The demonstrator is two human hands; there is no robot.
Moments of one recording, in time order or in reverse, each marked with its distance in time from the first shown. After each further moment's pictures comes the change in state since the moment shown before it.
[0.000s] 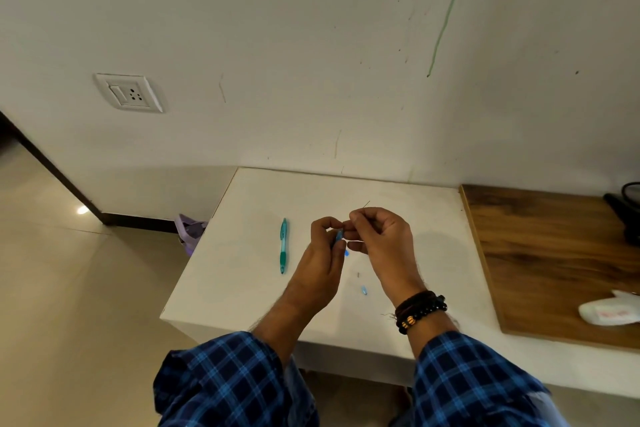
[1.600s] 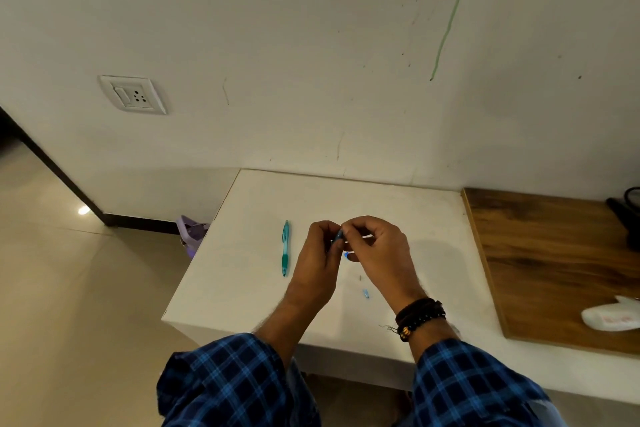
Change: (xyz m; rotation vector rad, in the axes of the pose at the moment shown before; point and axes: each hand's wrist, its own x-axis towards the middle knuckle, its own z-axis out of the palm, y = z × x) left_hand 0.007 -0.011 0.004 -0.210 0.115 -0.069; right_hand -0.002 0.008 0.003 -0.222 -0.055 -0.104
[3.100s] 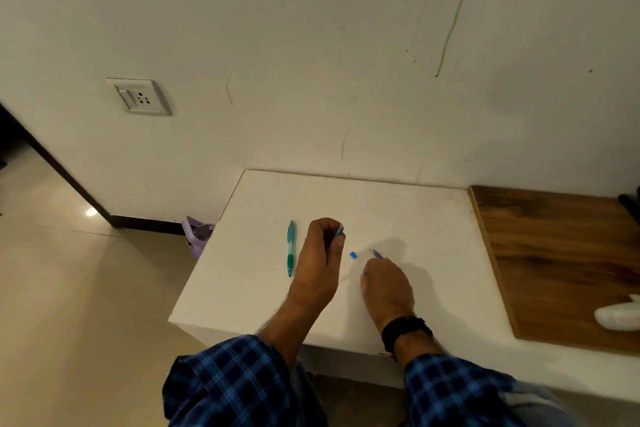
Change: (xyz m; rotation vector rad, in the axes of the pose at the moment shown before) left_hand 0.003 0.000 -0.005 0.055 0.053 -0.089; right_hand -0.002 0.078 0.021 -0.961 -0.105 0.250
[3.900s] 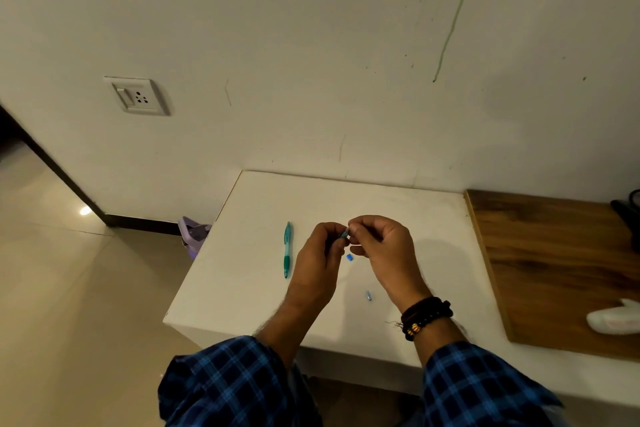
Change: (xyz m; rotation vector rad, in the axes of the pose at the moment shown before) left_hand 0.001 -0.001 0.002 -0.016 -0.048 0.100; right_hand -0.009 -0.025 -0.074 1.120 0.069 -0.166
